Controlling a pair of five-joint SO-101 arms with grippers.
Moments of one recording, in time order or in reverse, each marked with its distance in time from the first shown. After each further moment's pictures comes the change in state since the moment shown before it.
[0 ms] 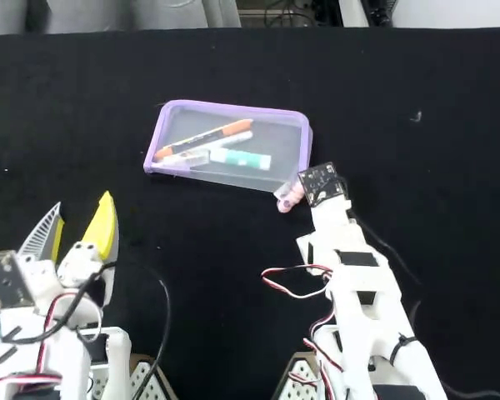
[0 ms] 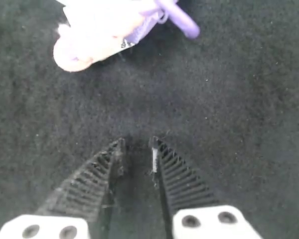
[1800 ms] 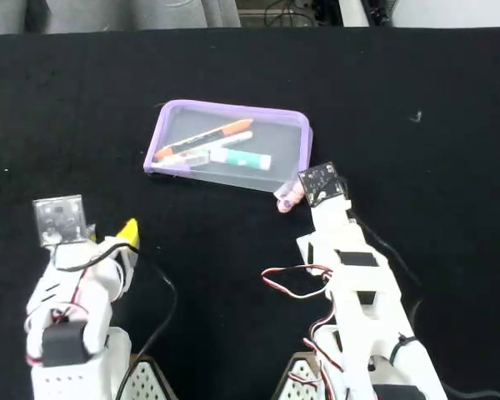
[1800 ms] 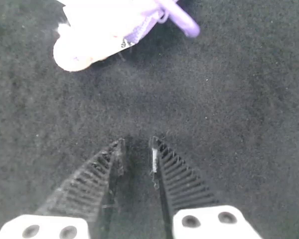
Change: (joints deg) left arm 0.0 0.4 30.2 -5.9 -5.5; right arm 0.0 0.0 0.0 0.0 0.0
